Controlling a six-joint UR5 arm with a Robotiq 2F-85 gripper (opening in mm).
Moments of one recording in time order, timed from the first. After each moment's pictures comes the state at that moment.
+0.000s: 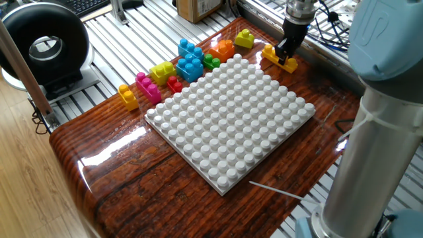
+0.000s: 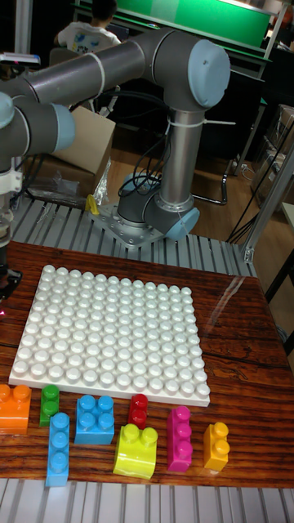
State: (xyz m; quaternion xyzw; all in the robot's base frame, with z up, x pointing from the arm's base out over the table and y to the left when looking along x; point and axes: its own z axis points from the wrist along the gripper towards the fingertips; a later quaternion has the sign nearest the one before) arm 0.536 -0.279 0.063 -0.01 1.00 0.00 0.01
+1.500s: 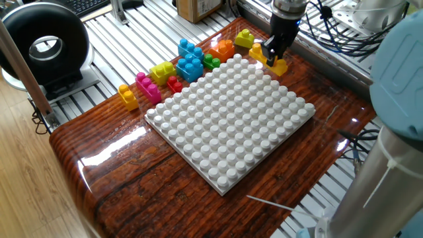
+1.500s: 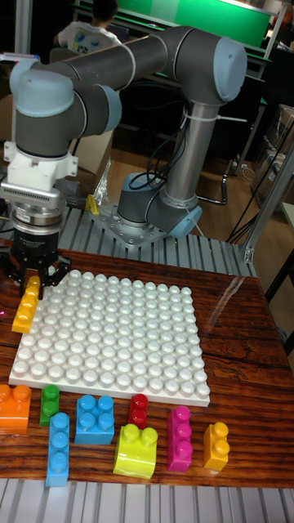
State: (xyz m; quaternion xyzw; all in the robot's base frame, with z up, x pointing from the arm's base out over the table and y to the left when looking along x) arm 0.522 -0.192 0.091 0.00 1.00 0.01 0.01
